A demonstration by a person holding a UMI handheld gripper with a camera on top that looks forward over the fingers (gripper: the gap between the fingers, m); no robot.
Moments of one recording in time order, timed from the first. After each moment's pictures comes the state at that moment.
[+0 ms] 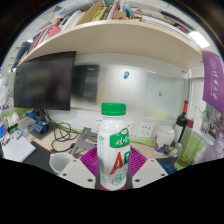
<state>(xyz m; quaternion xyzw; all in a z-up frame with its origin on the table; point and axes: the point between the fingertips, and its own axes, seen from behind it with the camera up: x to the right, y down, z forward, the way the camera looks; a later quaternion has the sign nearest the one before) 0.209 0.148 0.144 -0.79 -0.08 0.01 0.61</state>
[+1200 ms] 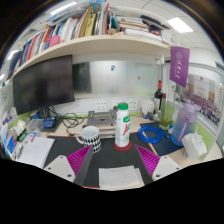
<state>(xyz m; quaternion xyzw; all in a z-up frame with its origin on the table) 0.178 -0.052 0.144 -0.84 0.04 -0.01 0.55</state>
